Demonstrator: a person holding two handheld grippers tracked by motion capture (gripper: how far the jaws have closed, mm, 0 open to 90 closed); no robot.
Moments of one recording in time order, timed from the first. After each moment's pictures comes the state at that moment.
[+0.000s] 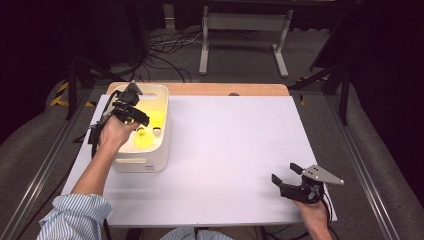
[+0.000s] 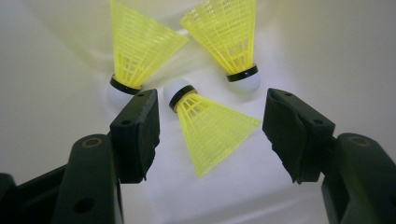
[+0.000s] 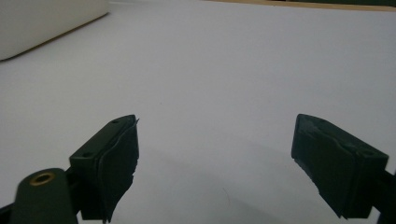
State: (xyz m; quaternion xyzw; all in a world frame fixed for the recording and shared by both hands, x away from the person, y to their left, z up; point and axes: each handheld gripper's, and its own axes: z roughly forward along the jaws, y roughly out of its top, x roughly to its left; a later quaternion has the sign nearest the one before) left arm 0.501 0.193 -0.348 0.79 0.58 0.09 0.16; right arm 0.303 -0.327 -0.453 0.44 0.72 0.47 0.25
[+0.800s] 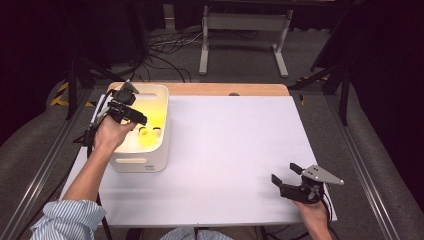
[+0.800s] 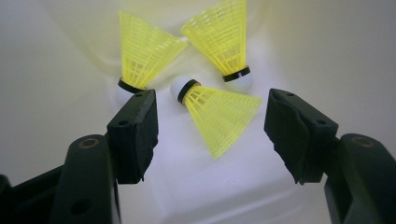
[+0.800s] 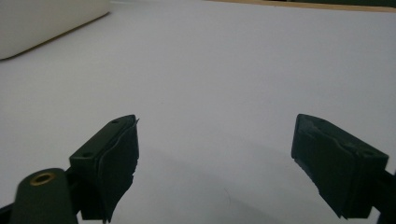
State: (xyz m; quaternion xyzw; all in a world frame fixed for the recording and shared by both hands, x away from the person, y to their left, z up) left arm 0.487 0.198 -0.334 0.79 0.57 0.11 0.18; right arm 0.302 -0.326 -0.453 0.44 0.72 0.47 0.25
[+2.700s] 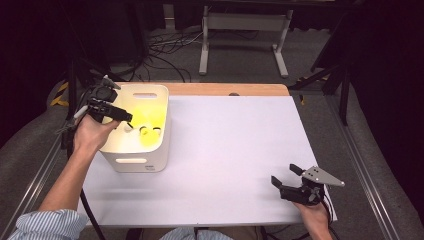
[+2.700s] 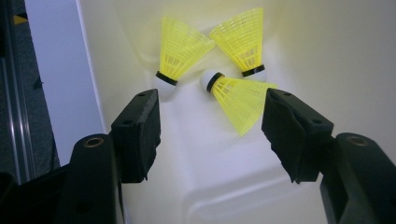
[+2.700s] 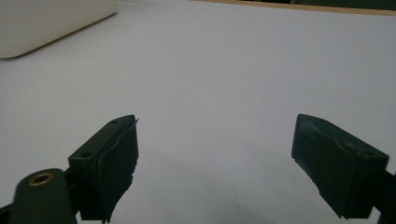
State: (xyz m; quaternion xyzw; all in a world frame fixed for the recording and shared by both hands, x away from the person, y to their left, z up) left arm 0.462 0.233 -0.304 0.78 0.58 0.13 0.20; right arm 0.298 -0.325 -0.451 0.44 0.73 0.47 0.25
